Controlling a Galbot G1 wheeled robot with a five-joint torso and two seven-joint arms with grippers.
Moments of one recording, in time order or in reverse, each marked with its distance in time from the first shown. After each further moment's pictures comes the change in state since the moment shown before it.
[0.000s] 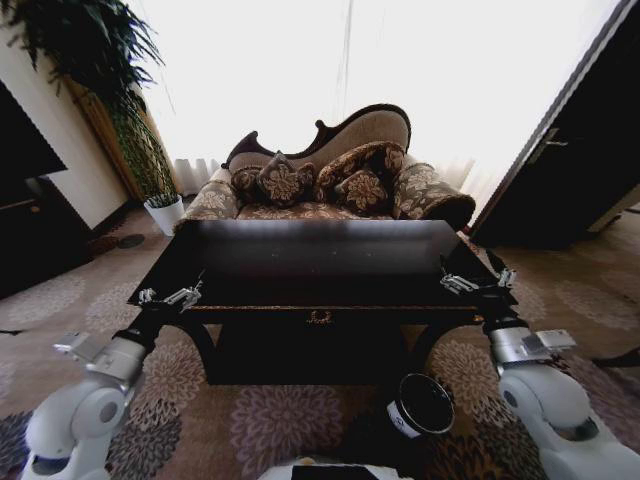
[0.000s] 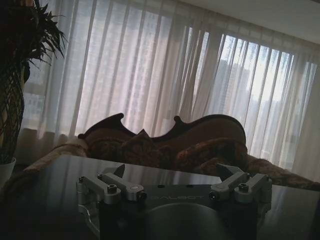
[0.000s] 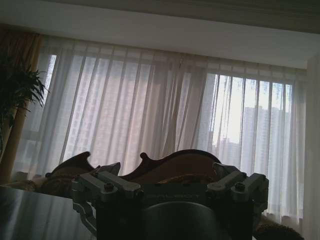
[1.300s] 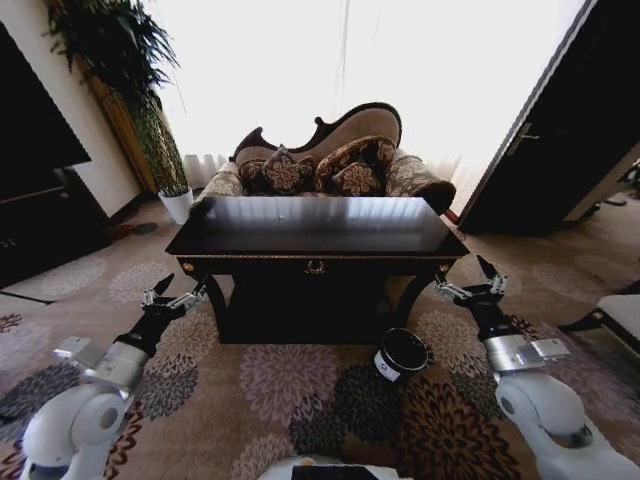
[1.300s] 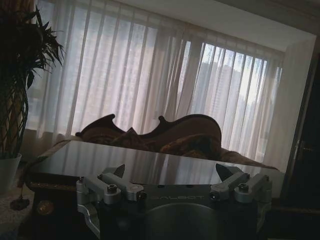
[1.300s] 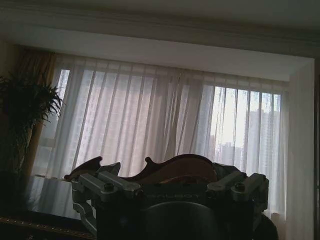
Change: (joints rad) left arm 0.013 -0.007 0.014 -0.013 0.016 -0.001 0.033; right arm -0.037 0.036 0.012 0.010 -0.015 0.031 -0.027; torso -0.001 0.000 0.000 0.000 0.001
